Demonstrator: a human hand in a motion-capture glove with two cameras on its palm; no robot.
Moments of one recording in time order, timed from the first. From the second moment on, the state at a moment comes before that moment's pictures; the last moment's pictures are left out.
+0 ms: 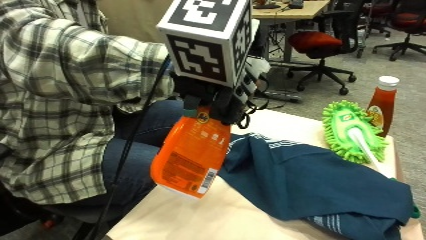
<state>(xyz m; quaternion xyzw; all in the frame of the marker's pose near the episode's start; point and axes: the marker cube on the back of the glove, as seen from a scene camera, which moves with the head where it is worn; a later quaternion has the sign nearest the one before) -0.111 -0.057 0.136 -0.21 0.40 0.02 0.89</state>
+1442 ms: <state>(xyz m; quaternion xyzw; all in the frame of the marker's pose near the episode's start) -0.043 0.016 0.224 -0.32 0.74 -0.04 0.59</state>
